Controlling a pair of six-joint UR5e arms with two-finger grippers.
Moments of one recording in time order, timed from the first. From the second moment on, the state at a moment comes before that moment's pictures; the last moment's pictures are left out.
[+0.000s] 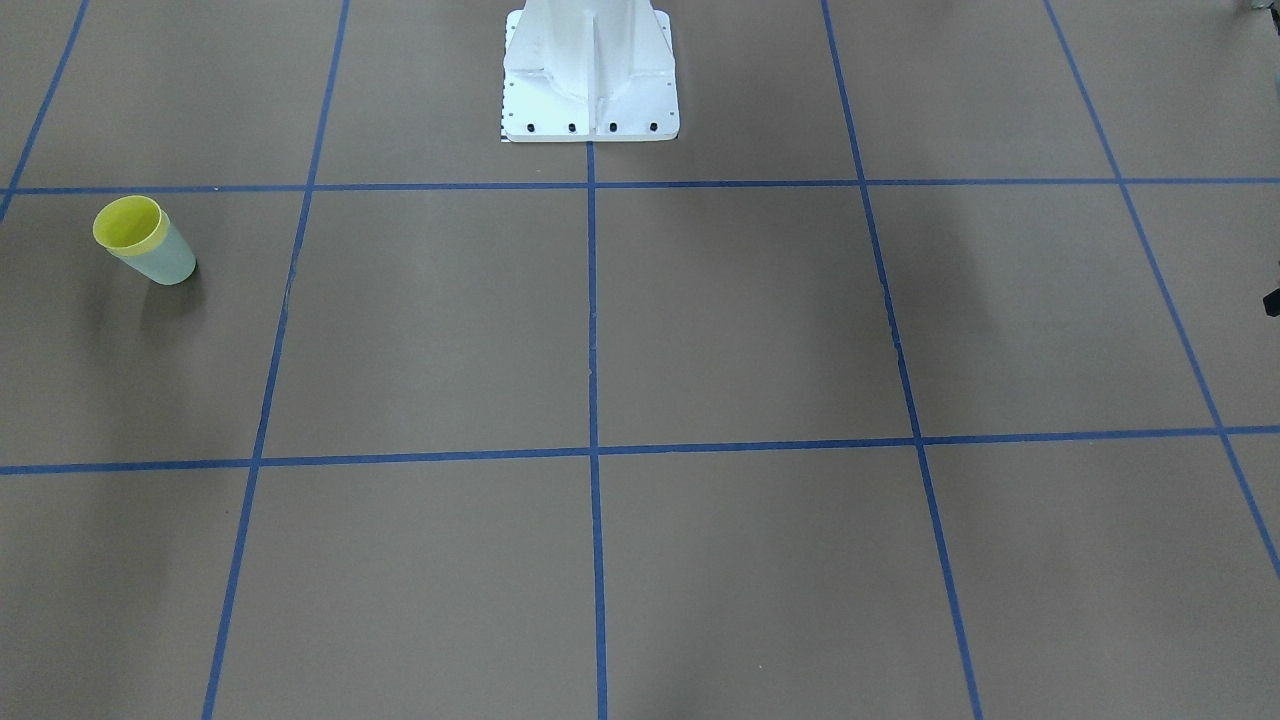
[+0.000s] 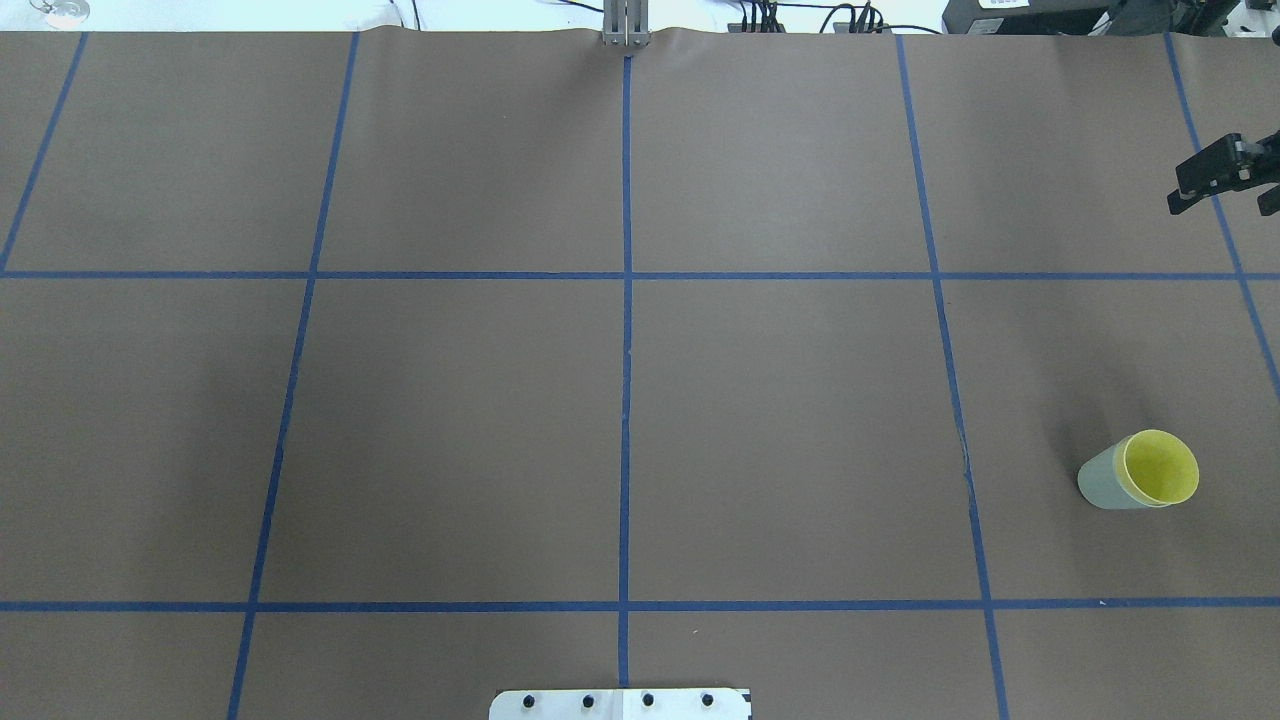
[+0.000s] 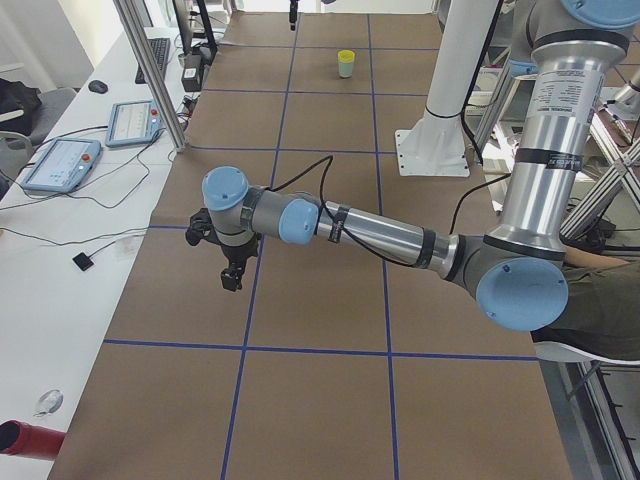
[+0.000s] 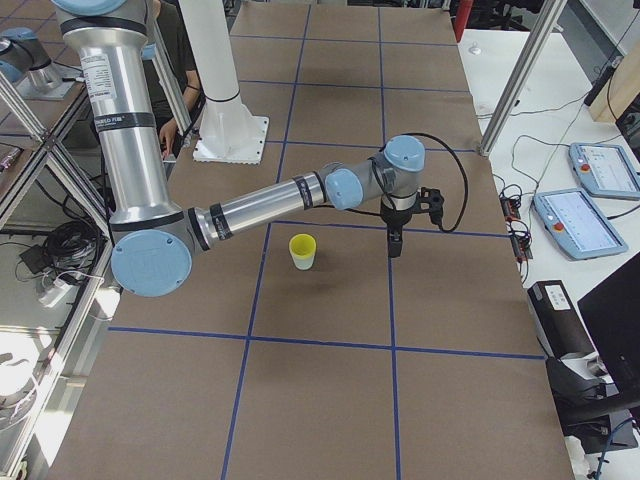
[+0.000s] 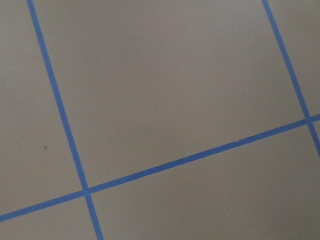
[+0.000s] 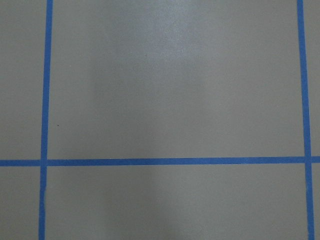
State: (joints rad) left arm -1.47 -1.73 -1.66 -1.56 -2.39 0.02; right arm 1.29 -1.40 1.76 -1.55 2.27 0.47
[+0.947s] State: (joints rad) left arm -1.51 -1.71 -1.73 -1.47 -2.33 0.02; right arm 1.32 -1.42 1.76 -1.56 2.29 0.34
